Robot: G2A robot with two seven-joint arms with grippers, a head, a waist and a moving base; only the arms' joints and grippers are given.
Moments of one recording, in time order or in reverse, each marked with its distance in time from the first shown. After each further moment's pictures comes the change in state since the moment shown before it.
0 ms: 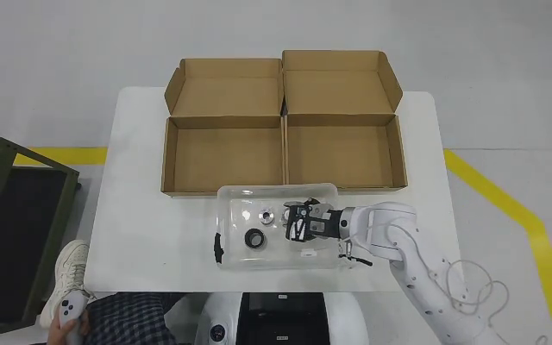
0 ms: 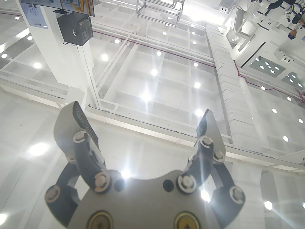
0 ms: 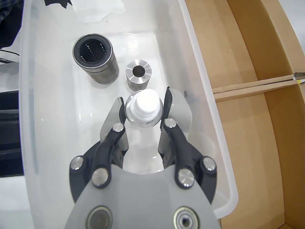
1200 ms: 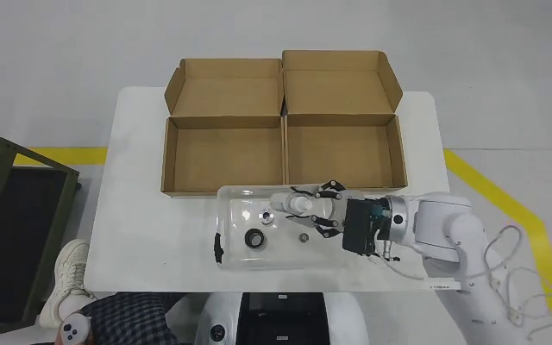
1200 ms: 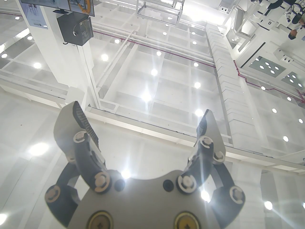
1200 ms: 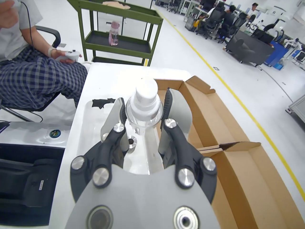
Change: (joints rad) left arm 0.000 0.000 0.000 0.000 0.000 0.000 0.000; right arm -0.038 0.058 0.242 -0.215 0.261 -0.129 -0.374
